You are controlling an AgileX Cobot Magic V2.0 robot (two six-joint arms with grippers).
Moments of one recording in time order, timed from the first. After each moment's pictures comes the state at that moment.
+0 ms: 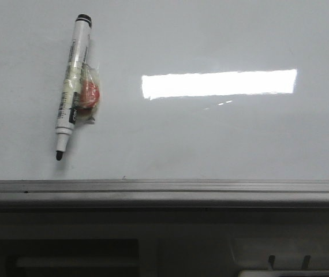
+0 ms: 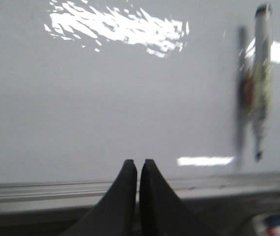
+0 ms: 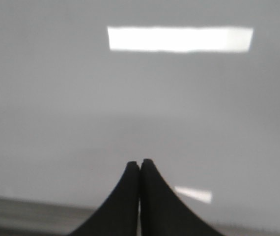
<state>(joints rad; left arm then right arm) -0.28 0.00 0.00 -0.62 0.27 0.21 0.09 -0.01 0.01 -0.18 0.15 0.10</state>
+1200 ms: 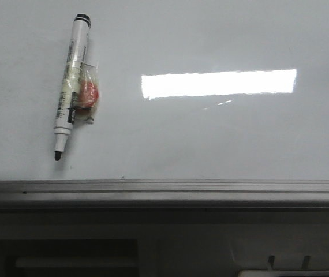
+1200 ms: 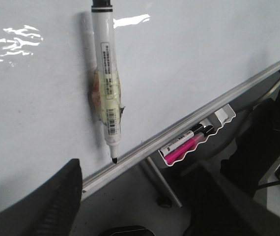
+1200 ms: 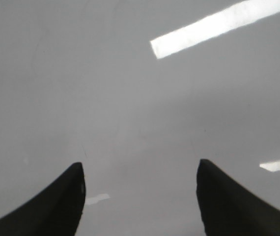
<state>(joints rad) -0.29 0.82 -0.68 -0.83 0.82 0.58 0.14 0.24 -0.39 0.12 0.36 0.24</state>
